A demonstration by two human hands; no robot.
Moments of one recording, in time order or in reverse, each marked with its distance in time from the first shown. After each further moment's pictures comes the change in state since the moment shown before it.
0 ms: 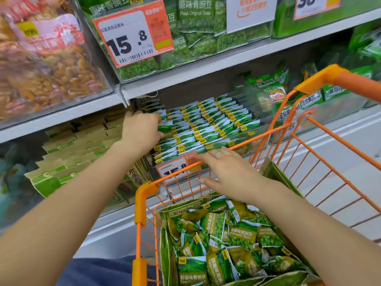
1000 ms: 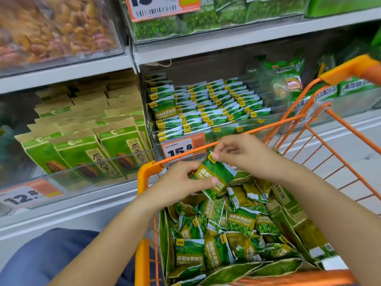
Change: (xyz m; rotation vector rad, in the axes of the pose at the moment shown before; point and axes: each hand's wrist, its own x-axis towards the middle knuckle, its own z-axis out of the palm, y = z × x) left_hand -0.127 0.055 0.048 -1.400 -0.509 0.128; right_hand 0.000 0.016 -0.004 0.717 -0.047 0.088
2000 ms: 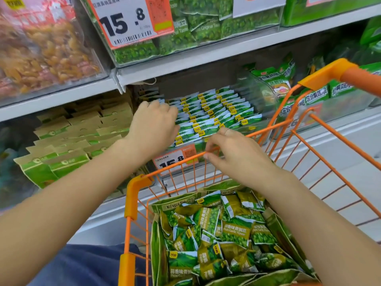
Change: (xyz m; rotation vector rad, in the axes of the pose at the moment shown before) left_hand 0.064 0.067 -0.070 1.600 0.510 0.302; right_hand -0.003 -0.024 -0.010 -0.605 0.193 -0.024
